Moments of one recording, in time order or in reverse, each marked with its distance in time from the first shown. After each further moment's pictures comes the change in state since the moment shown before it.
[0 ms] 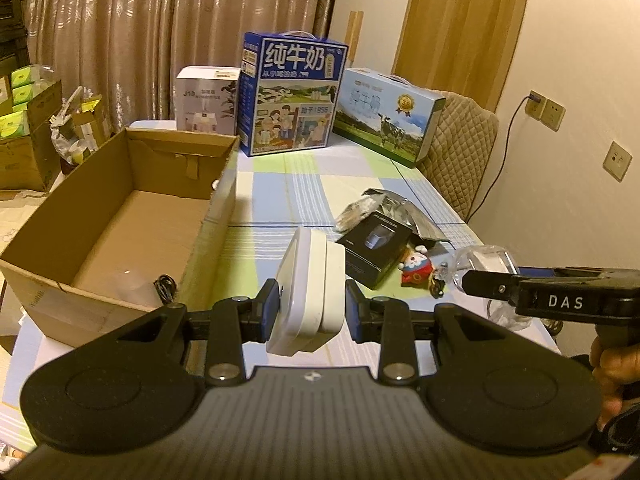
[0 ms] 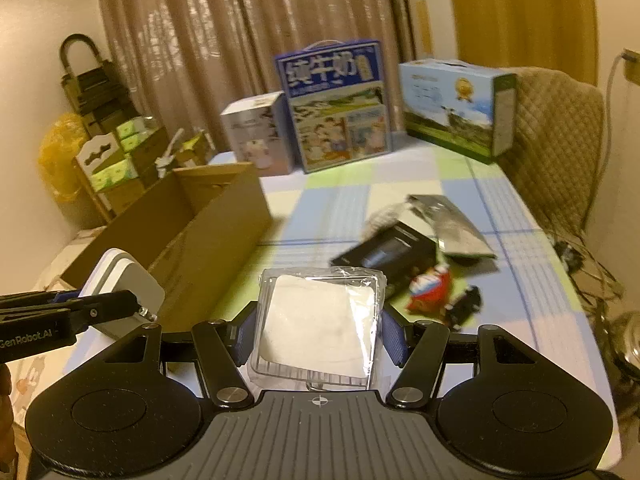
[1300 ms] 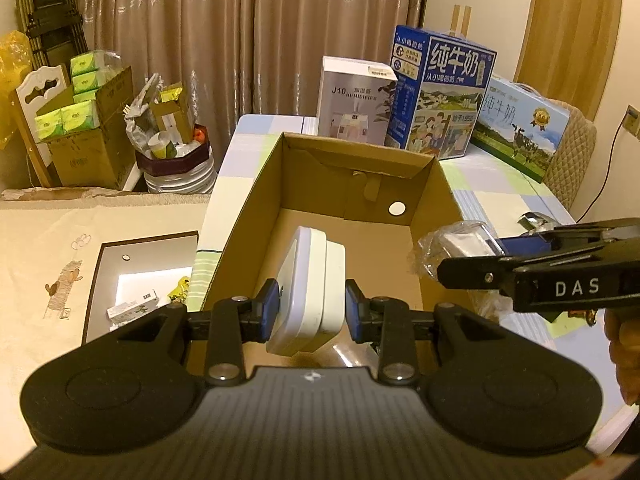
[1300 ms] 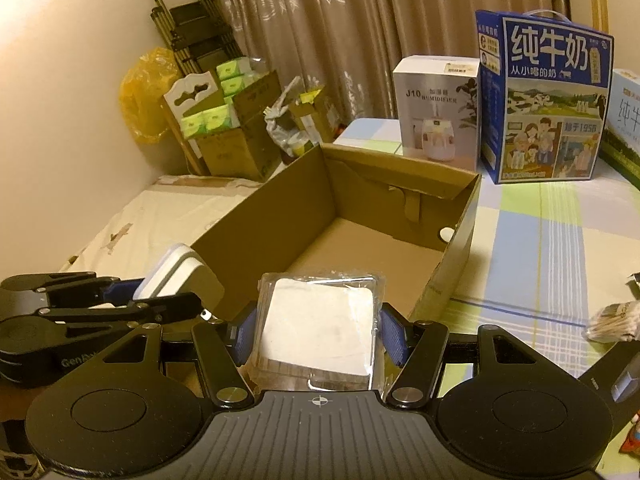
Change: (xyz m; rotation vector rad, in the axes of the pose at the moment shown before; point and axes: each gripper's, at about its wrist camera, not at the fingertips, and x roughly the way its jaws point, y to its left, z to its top) left arm 0.058 0.210 0.057 -0.024 0.053 0.182; right arm 0.202 0.161 0.074 -0.167 0.141 0.249
